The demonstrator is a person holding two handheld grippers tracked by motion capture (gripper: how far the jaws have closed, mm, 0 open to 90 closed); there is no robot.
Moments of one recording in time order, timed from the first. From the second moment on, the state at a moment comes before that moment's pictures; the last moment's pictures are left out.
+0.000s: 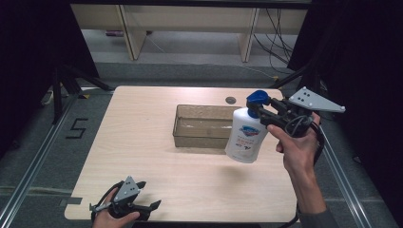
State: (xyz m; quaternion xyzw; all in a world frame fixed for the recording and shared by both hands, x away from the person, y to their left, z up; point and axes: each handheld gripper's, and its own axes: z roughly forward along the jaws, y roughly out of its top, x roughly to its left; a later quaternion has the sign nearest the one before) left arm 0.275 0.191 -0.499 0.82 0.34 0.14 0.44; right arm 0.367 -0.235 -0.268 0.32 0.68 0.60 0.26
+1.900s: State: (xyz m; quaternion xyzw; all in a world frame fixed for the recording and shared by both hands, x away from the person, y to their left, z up) left arm 0.274 0.191 -0.497 0.82 0.34 0.14 0.44; right arm 0.467 -0.208 -0.269 0.36 0.67 0.59 0.26
